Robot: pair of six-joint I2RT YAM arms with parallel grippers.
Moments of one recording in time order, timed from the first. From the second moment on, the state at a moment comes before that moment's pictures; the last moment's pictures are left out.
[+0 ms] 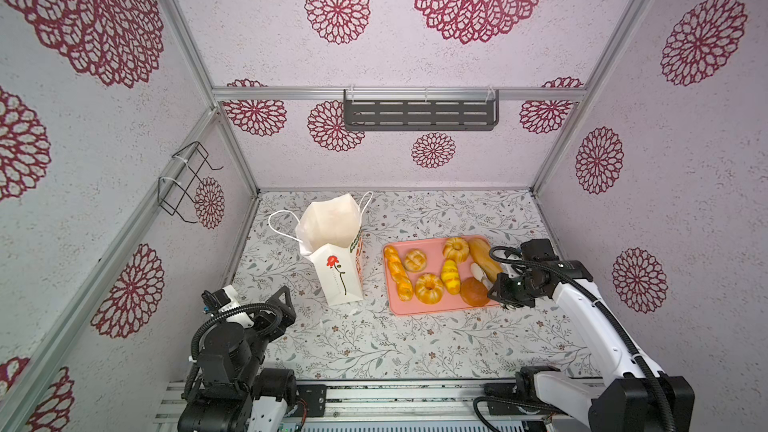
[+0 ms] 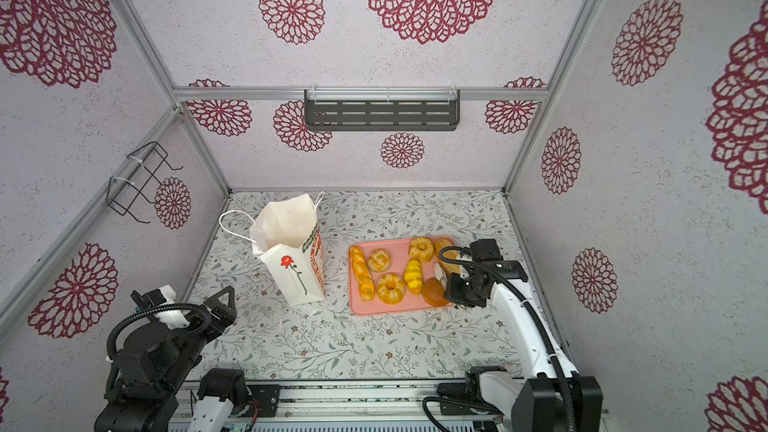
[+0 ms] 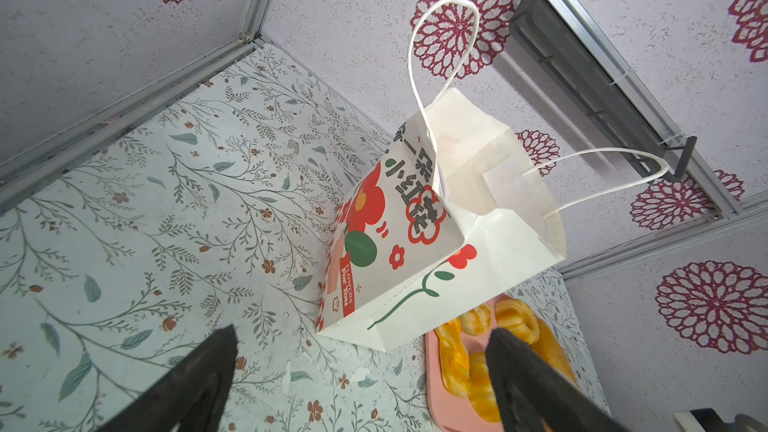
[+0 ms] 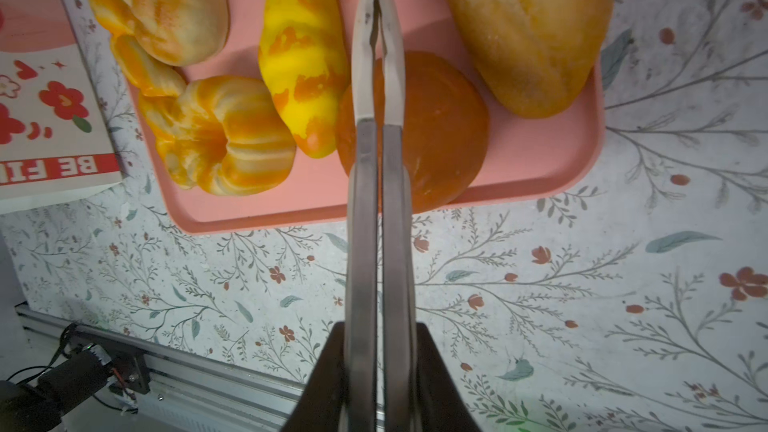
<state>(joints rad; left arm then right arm) -0.07 0.20 0.79 -0.96 -0.08 -0.66 0.09 1.11 0.91 -1.04 -0.32 0.25</state>
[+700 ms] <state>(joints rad) -0.07 0.21 0.79 -0.96 -0.11 -0.66 -0.05 1.53 1.20 -0.66 0.00 0.01</state>
